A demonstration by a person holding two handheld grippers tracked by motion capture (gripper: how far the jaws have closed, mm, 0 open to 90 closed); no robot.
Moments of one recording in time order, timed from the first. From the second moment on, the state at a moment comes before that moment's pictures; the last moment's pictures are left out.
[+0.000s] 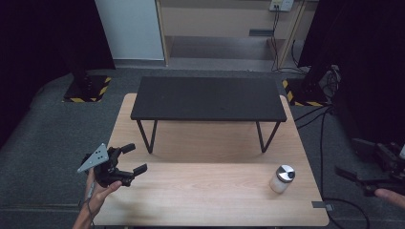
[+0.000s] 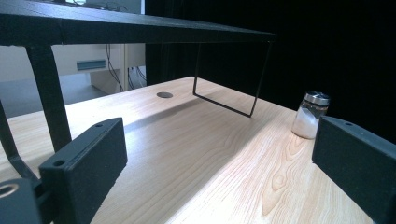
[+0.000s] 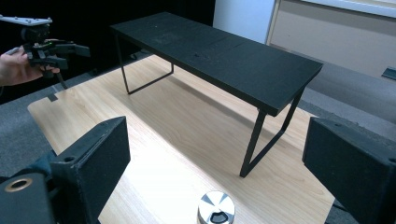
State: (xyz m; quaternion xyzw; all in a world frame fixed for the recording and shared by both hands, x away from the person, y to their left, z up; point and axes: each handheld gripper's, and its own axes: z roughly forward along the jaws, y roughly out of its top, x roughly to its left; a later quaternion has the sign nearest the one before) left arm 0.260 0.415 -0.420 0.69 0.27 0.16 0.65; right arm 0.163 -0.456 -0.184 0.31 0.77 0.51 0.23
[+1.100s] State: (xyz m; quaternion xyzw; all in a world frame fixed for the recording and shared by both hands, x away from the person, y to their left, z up) left arm 0.260 0.415 -0.421 0.69 0.27 0.16 0.65; right arm 0.175 -0.455 -0.196 0.31 0.77 0.51 0.22
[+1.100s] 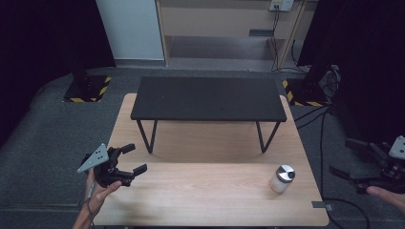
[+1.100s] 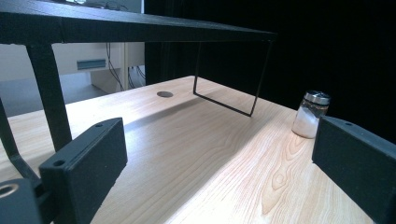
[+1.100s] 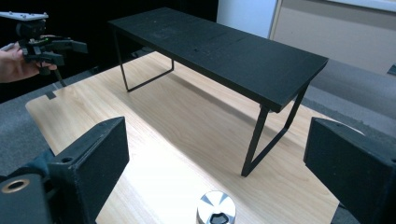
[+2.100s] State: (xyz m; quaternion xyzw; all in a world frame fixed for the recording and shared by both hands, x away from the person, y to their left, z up) left arm 0.260 0.414 -0.420 0.70 0.27 0.16 0.65; right arm 0.226 -0.463 -0.273 0.26 0.80 0.50 0.20
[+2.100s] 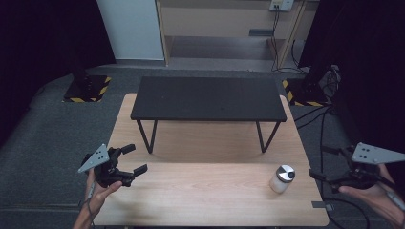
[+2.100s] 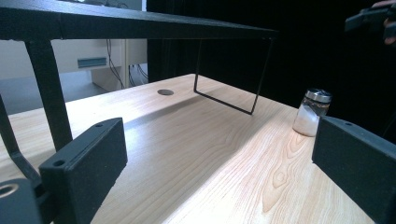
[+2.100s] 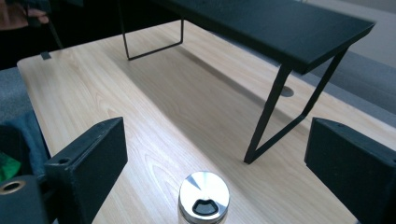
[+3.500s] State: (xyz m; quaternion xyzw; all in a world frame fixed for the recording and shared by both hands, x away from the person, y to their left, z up) left arm 0.260 0.414 -0.421 0.70 0.27 0.16 0.64; right arm 0.282 -0.429 -0.383 0.27 0.84 0.45 0.15
